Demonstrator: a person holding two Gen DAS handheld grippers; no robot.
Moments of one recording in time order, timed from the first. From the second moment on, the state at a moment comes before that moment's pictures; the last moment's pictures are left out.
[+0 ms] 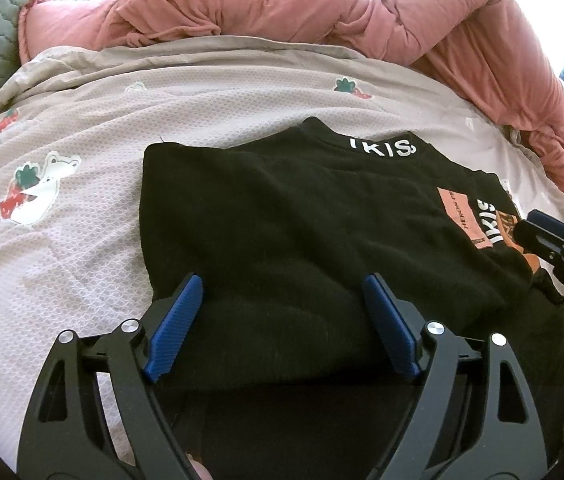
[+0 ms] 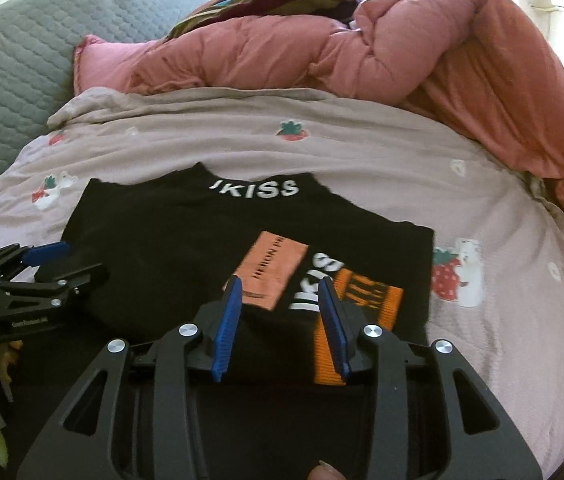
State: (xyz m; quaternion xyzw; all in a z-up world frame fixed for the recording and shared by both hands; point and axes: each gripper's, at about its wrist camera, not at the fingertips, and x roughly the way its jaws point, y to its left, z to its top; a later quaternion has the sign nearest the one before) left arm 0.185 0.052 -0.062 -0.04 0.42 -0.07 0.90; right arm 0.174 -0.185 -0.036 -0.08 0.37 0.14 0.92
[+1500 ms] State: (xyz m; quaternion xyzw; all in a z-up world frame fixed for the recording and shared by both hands) left arm 0.166 0.061 -0.050 -0.06 0.41 -0.06 0.91; right arm 0.177 -0.210 -0.055 0.00 0.43 0.12 0.90
